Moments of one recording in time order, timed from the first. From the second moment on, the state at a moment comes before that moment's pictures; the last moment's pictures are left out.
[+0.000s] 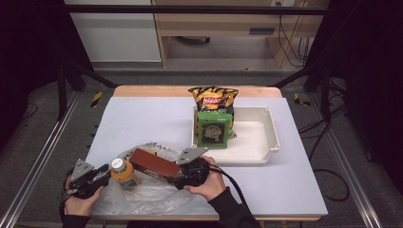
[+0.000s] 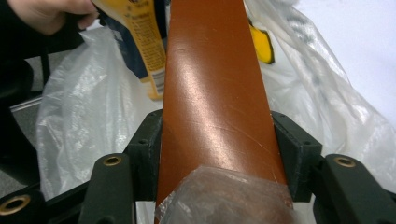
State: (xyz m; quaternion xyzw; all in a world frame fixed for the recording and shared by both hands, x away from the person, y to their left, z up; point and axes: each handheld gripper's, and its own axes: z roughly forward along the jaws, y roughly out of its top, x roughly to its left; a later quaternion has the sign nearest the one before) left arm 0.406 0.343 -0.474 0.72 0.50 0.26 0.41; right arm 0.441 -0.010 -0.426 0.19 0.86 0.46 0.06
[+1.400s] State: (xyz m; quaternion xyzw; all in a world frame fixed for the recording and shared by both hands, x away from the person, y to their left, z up) left arm 0.402 0.342 -0.469 0.72 0.48 0.26 0.42; right arm 0.455 0.014 -0.445 0.23 0.87 0.42 0.11
